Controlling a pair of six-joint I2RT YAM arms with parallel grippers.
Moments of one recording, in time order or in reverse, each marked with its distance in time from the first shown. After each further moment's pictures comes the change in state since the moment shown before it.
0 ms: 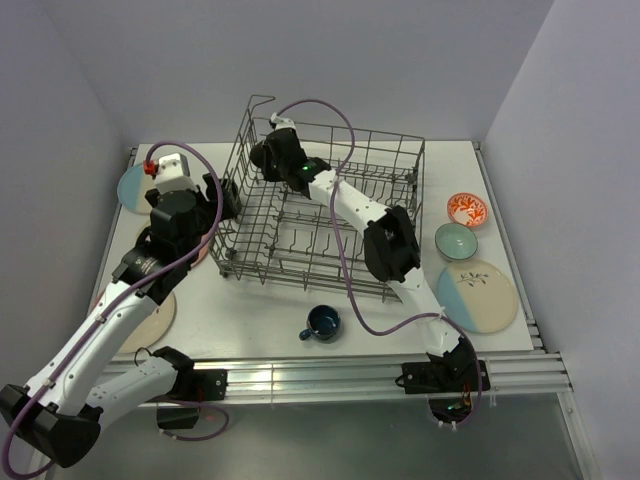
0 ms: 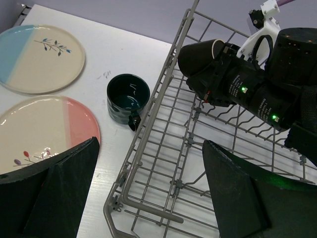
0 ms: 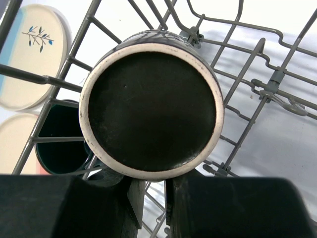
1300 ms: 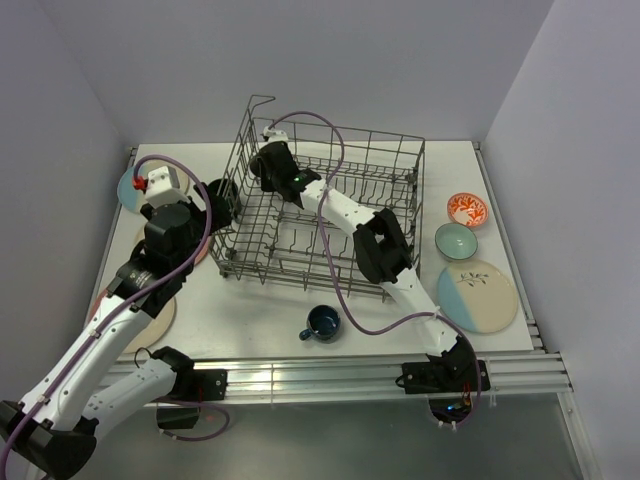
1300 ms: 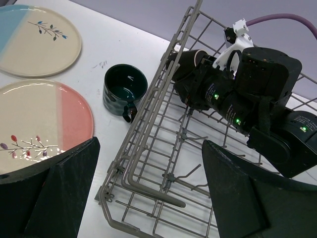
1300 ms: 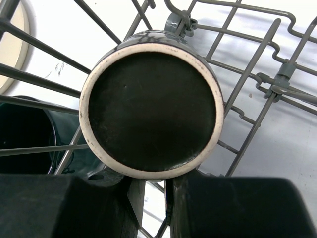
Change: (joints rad) left arm 0.002 -0.087 -0.081 -0.004 0.003 -0.104; right arm 0.028 0.088 0.005 0.061 0.084 -0.061
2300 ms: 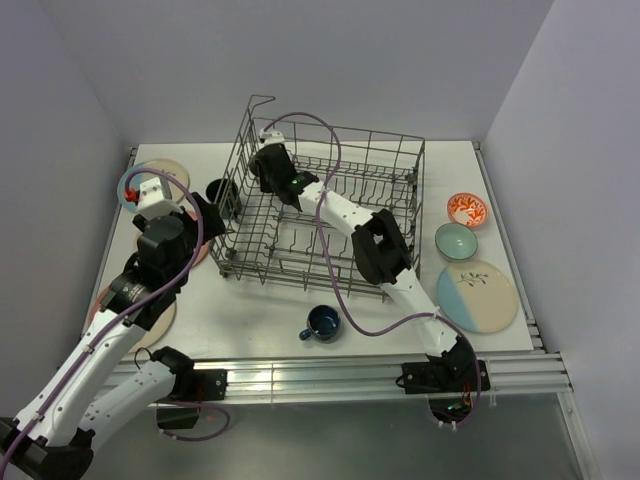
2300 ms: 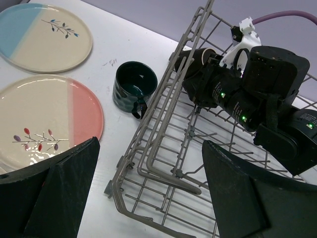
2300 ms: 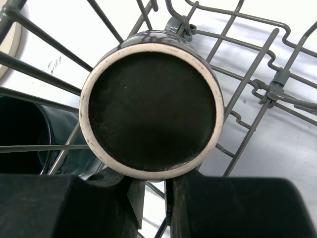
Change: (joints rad) left arm 0.000 -0.086 -0.054 -0.025 -0.026 -0.001; right arm 0.012 0.000 -0.015 0.028 0.040 -0.069
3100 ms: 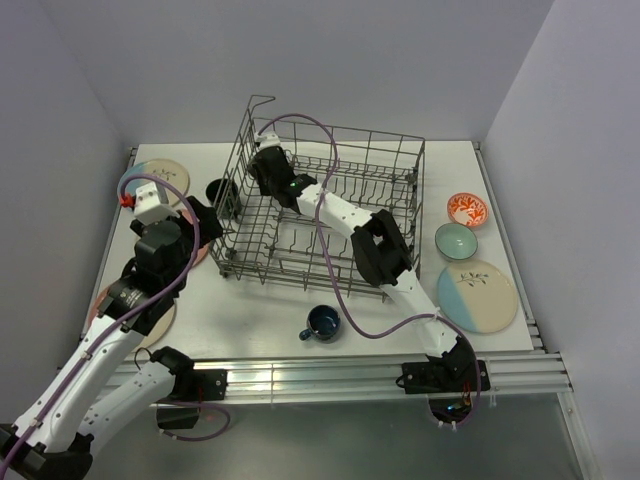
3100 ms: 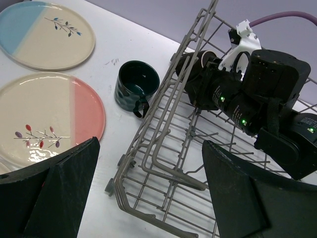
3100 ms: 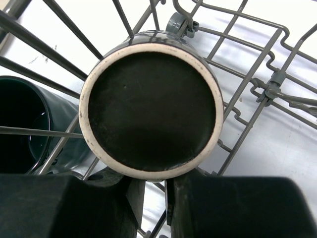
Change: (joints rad) left arm 0.000 -0.035 -0.025 -0.006 -0.010 -0.010; right arm 0.011 -0.024 -0.045 0.018 0.024 -0.075
